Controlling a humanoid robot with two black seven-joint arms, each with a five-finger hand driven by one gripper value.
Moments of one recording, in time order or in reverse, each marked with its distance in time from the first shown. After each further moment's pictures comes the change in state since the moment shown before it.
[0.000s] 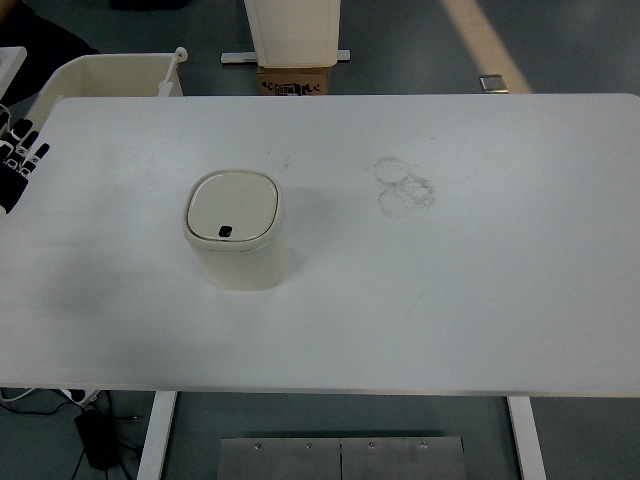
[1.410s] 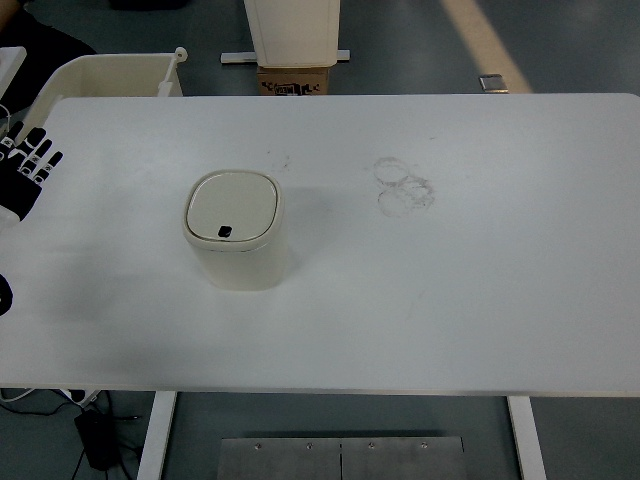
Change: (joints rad) left arm 0.014 -0.029 0.001 0.000 0.000 0.002 -0.008; right arm 0.003 0.000 0.000 -0.002 0.000 0.000 0.000
